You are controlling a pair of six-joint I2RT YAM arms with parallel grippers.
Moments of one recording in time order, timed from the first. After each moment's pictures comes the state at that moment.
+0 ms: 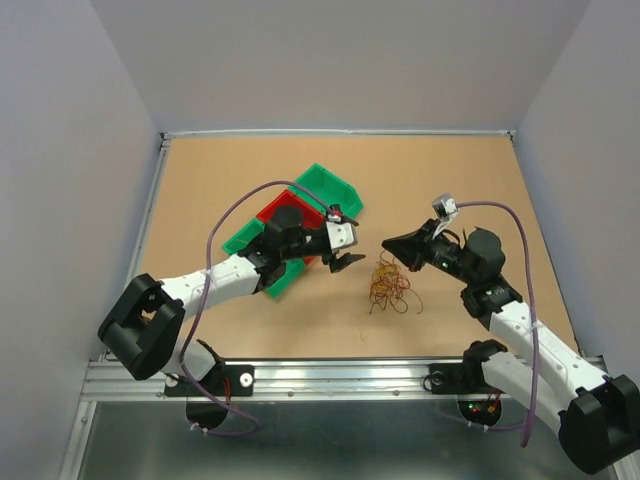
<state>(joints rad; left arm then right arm) -0.74 1.39 0.75 0.47 0.56 0.42 0.37 0.83 0.45 0.35 -0.55 0.41</state>
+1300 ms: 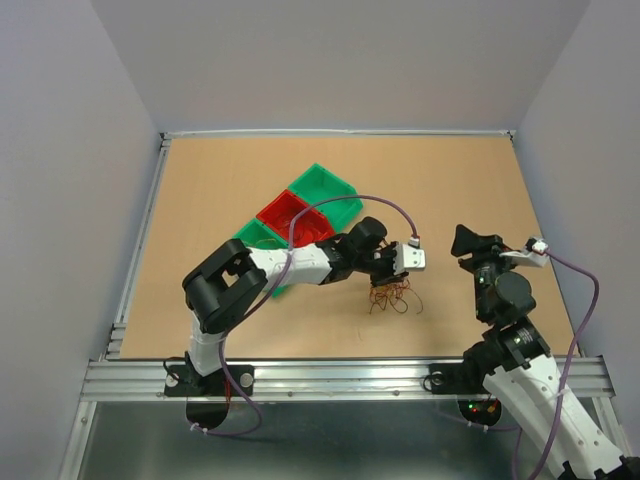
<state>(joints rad) -1.00 1.86 1.16 0.14 0.47 0.42 0.40 0.32 0.34 0.05 0.57 0.65</state>
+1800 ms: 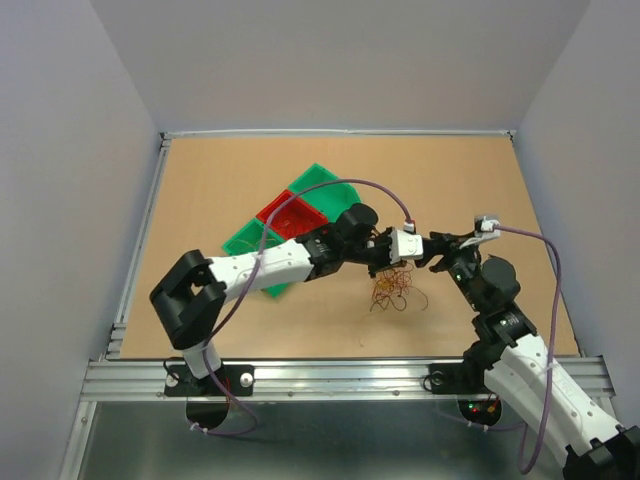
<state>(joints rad) -1.01 1.73 1.19 0.03 0.45 0.40 0.40 0.50 0.34 0.15 0.11 0.46</state>
